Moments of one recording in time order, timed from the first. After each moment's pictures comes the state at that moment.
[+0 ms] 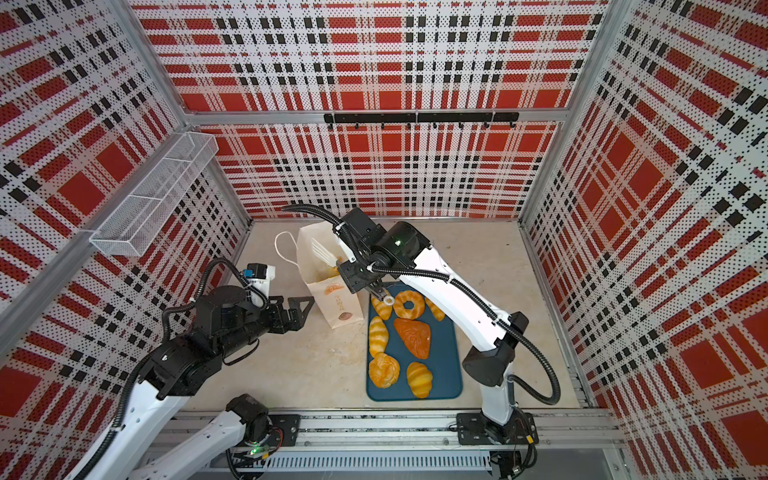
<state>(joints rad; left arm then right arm) -0.50 0.68 0.96 -0.78 -0.02 -0.43 0.95 1.89 2.31 -1.38 0.08 0.23</state>
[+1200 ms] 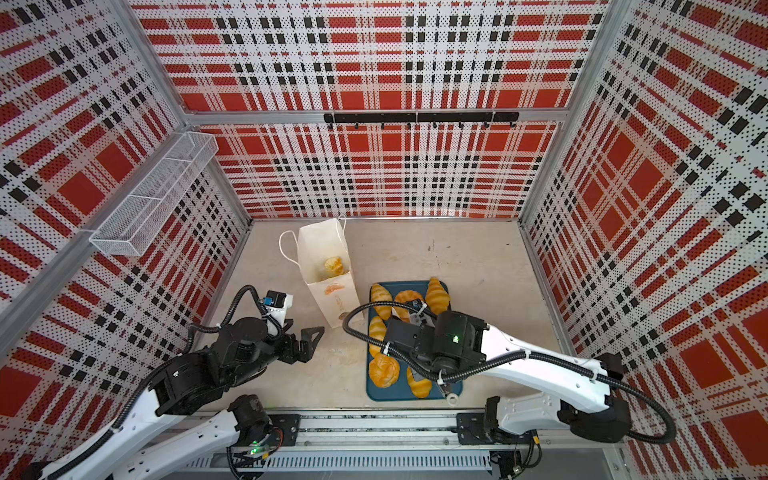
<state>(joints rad) -0.88 0.59 0.79 -0.81 -0.27 -0.49 1.34 1.25 1.36 -1.57 0.34 0.98</state>
